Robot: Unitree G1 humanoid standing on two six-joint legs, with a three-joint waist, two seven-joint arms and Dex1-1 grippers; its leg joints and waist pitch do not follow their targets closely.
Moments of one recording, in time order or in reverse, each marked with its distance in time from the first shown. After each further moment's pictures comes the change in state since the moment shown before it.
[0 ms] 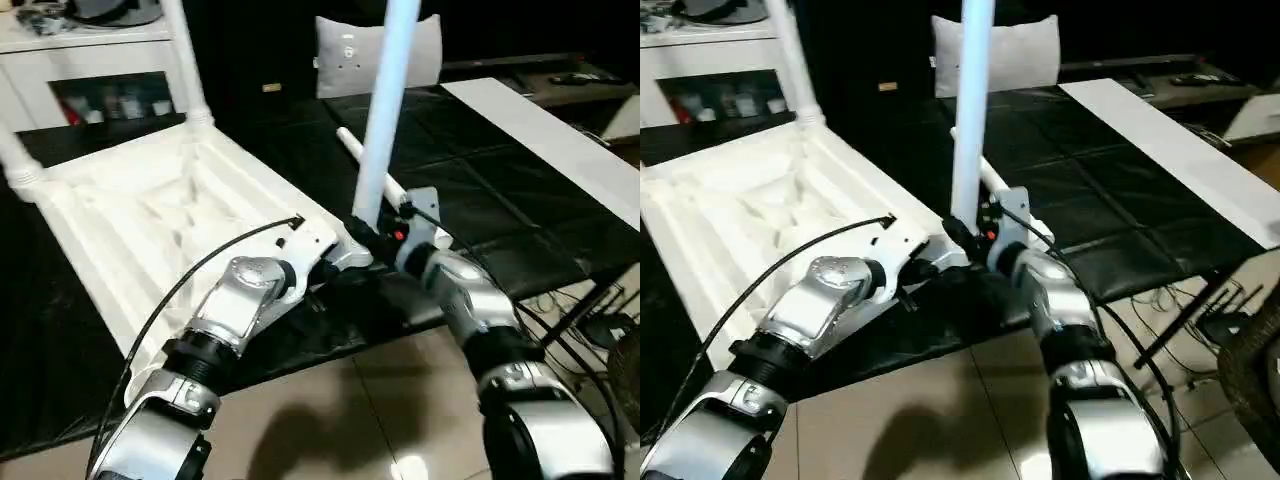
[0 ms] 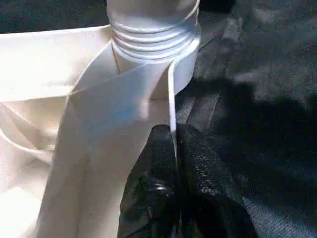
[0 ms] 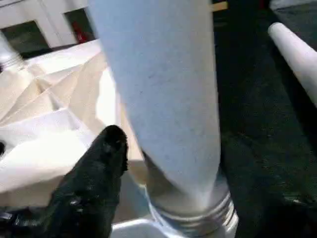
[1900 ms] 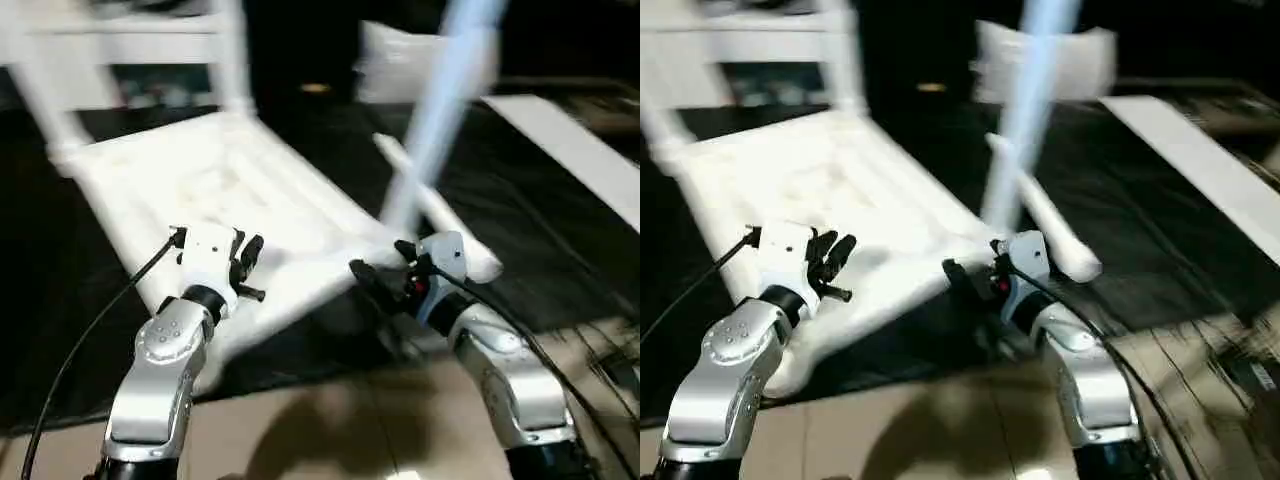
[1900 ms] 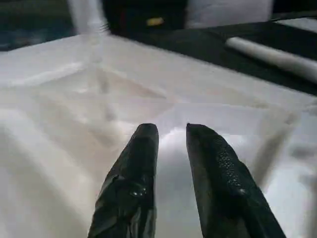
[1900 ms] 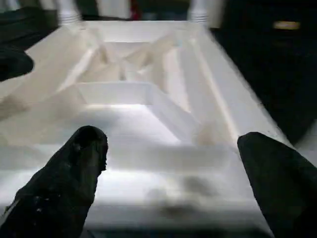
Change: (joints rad) left arm 0.517 -0.010 0.252 -0.774 -0.116 0.029 0.384; right arm 0.482 -0.061 0.161 -0.805 -0.030 0.202 -0.092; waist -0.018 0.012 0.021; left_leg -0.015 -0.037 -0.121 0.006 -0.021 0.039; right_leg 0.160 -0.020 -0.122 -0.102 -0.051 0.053
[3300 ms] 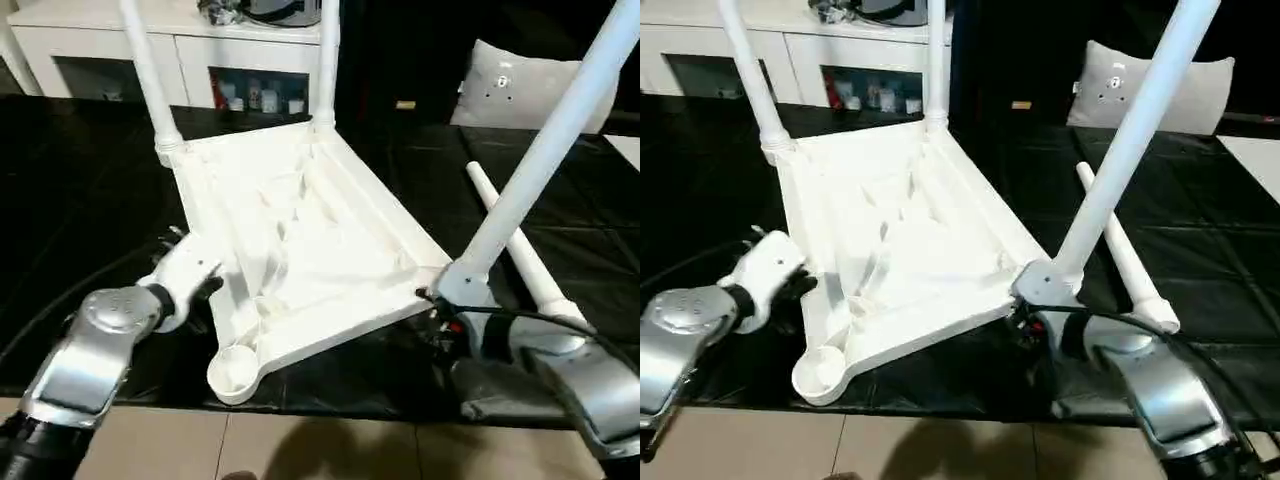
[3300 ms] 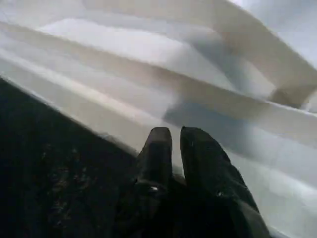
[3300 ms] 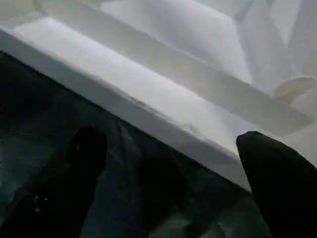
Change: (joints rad) left arm -0.129 0.471 -0.166 0.087 0.060 0.267 -0.350; right arm 0.015 -0.408 0.153 -0.205 -0.039 0.335 0.252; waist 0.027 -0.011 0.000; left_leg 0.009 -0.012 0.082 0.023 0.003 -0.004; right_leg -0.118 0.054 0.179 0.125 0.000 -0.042
